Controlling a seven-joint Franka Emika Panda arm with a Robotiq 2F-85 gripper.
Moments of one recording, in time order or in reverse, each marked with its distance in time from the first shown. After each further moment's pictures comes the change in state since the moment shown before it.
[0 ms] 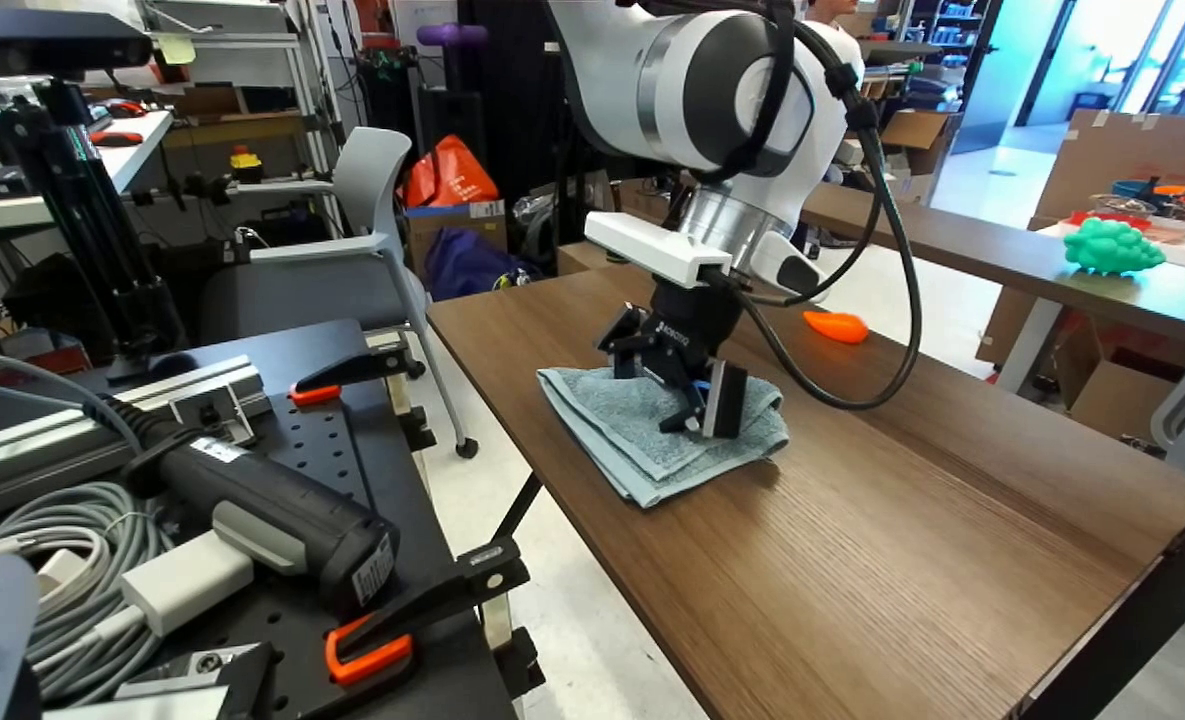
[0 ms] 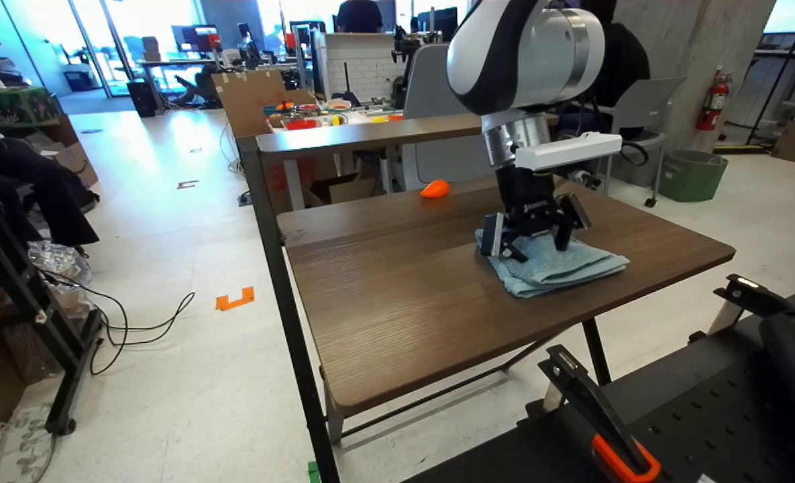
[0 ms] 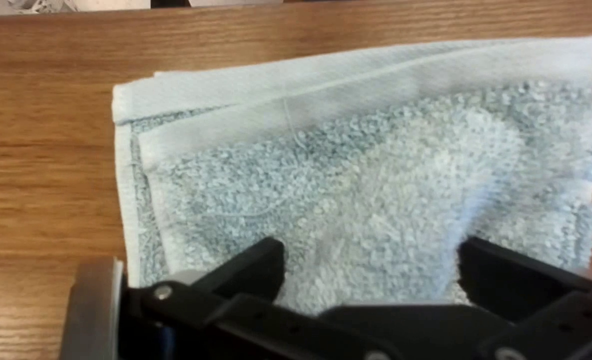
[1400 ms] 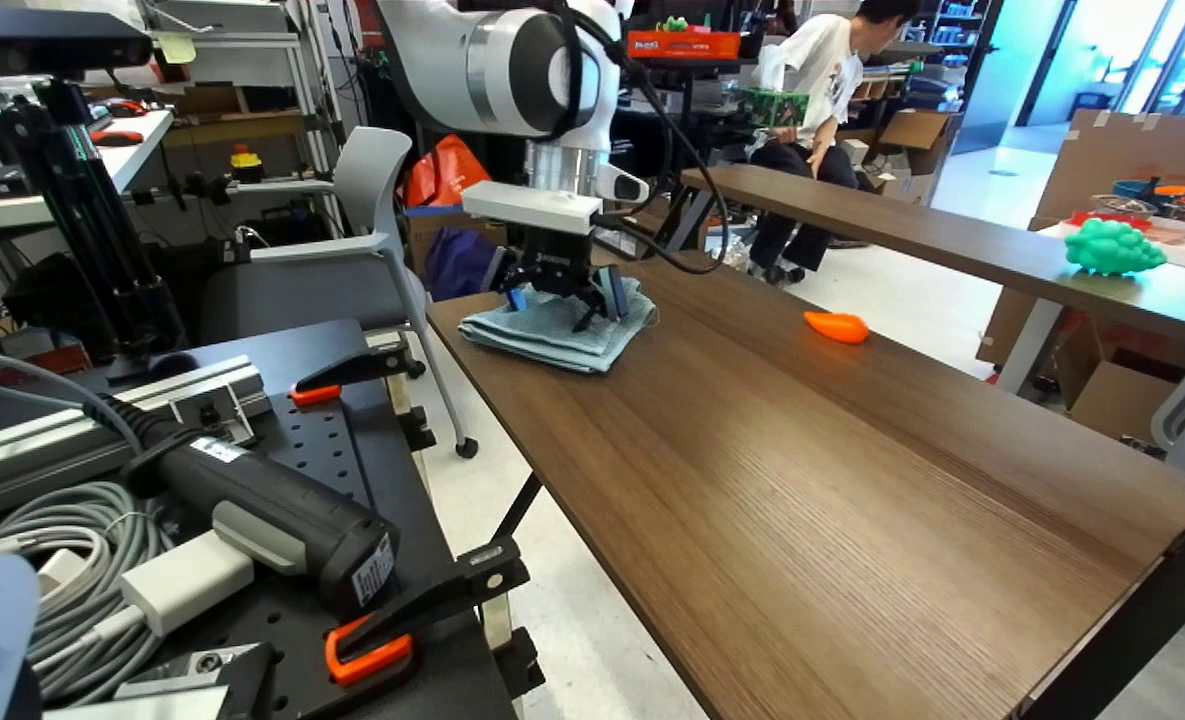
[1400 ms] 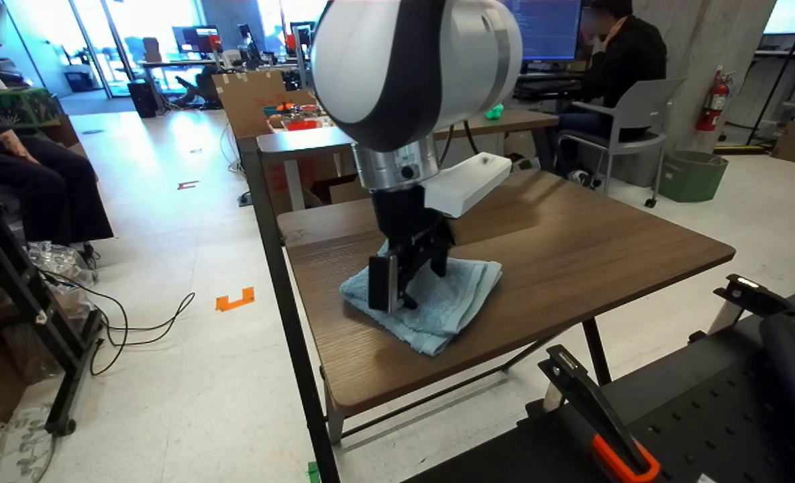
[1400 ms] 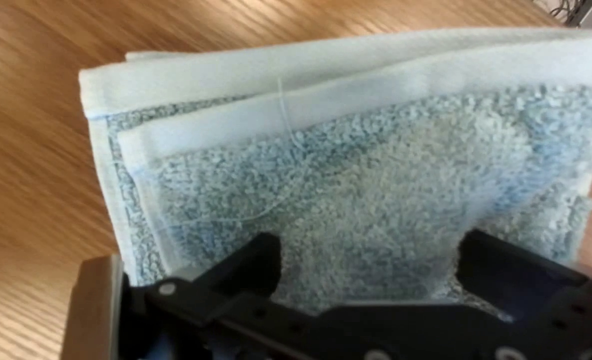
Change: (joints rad) arm 0.225 -0.096 0.119 -0.193 -0.157 0.361 -0.167
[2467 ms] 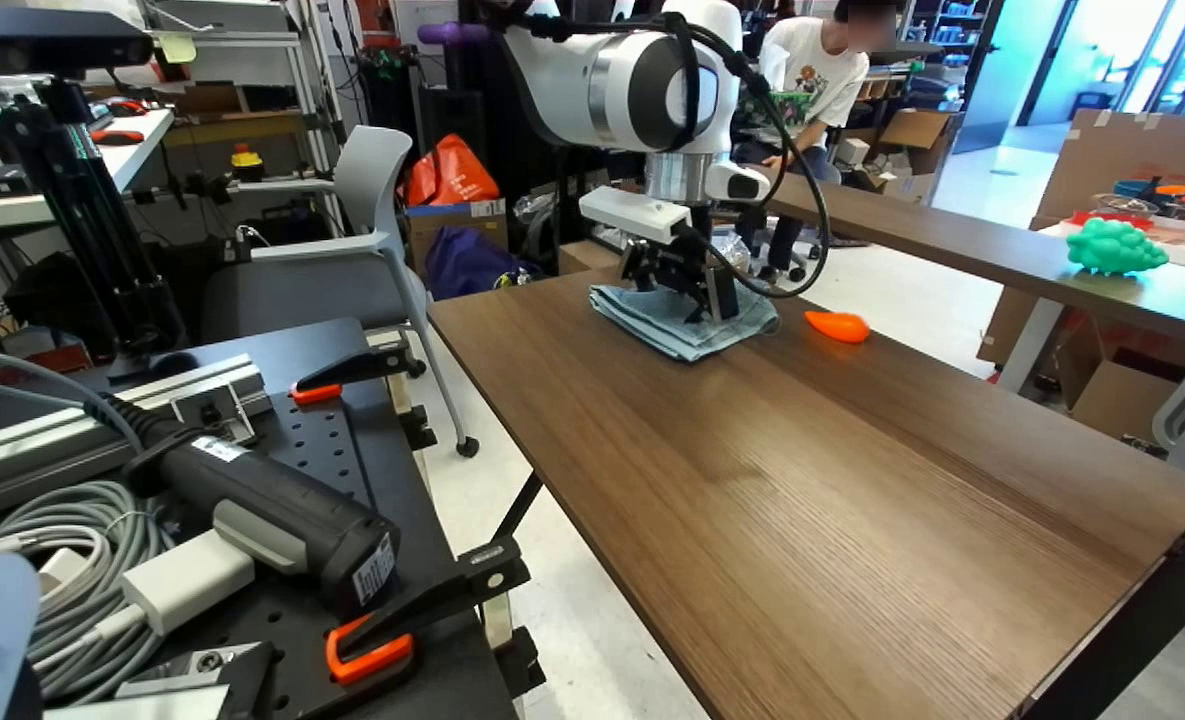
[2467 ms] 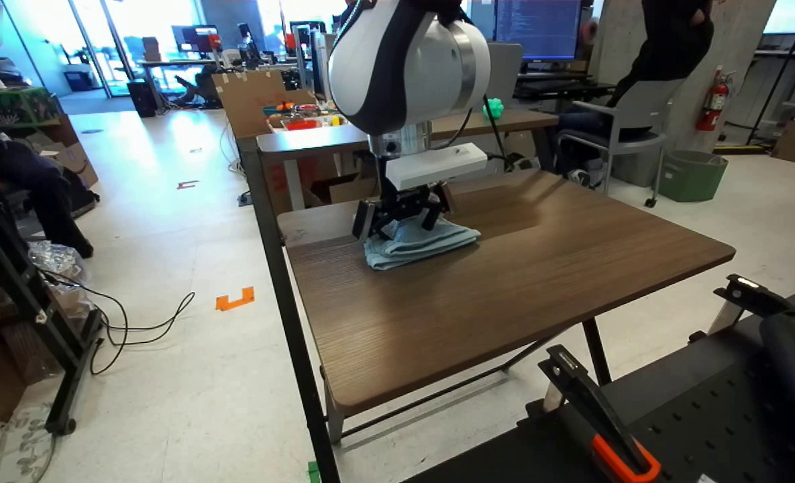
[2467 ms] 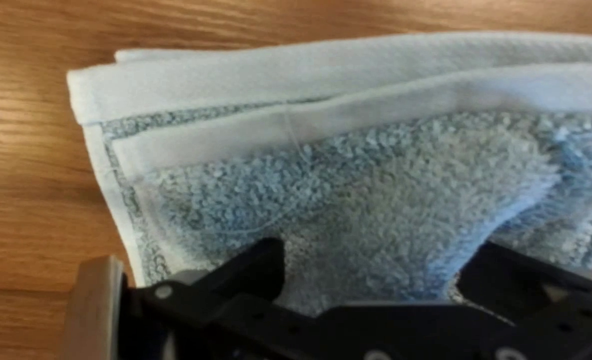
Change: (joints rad) arm -0.042 0.227 -0.086 0.421 0.110 -0.010 0.279
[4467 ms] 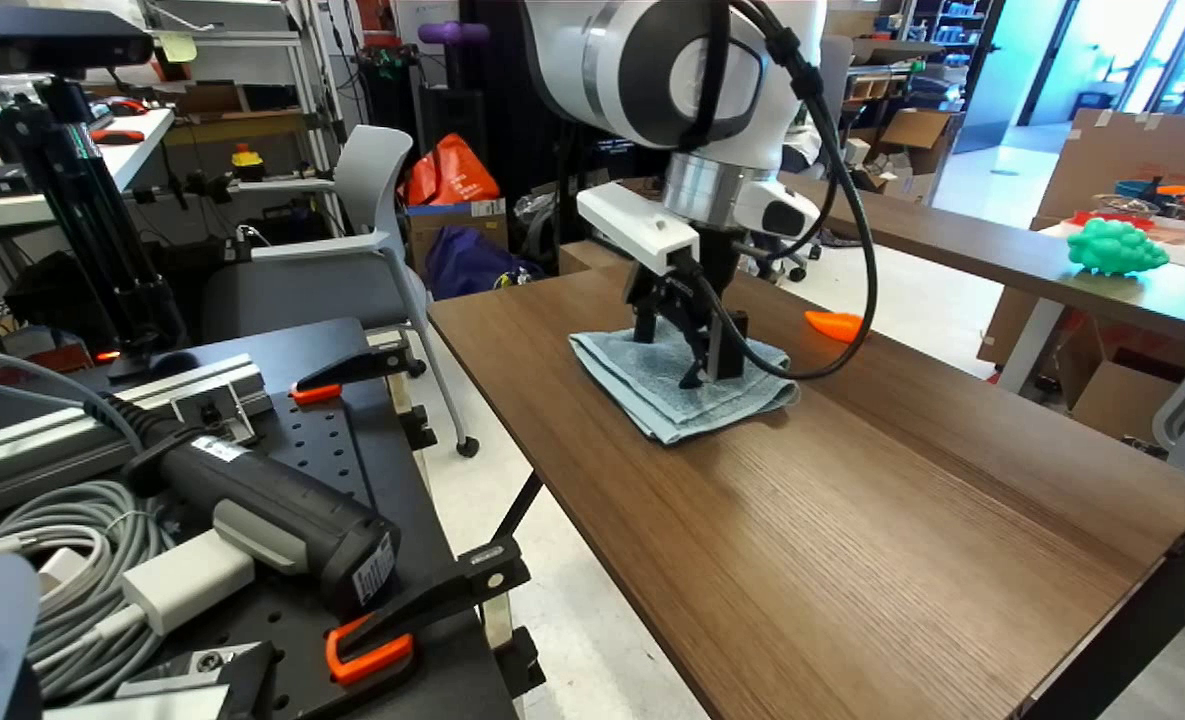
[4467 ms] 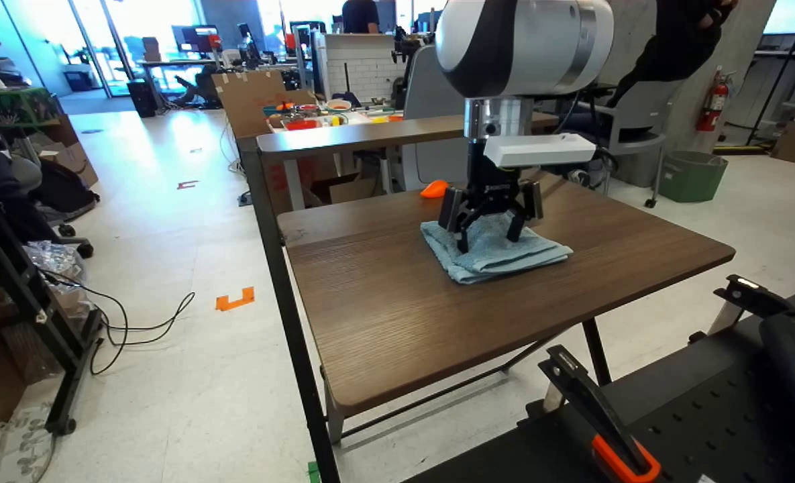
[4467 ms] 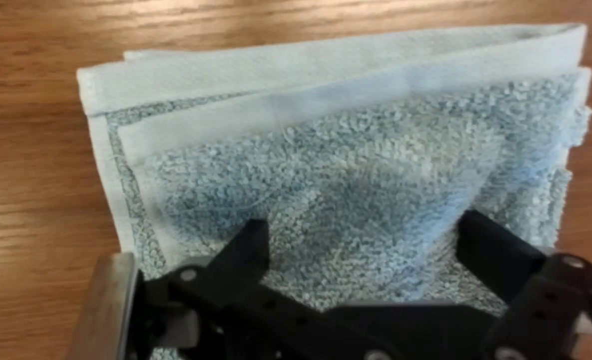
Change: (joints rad) arm -0.184 -0.220 0.018 -0.362 0.153 0.047 -0.097
